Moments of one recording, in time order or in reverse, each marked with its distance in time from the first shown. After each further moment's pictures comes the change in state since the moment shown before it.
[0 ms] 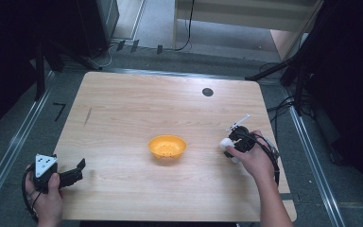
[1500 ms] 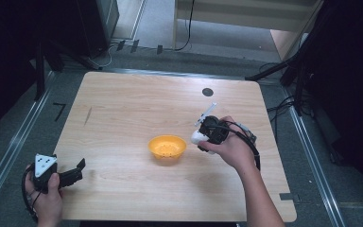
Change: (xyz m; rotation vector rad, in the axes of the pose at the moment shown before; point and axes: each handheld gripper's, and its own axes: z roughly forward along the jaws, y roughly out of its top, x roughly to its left) left arm 0.000 0.000 0.000 0.000 -0.002 -0.005; right arm 0.076 0.076 -0.035 -0.029 0.053 -0.309
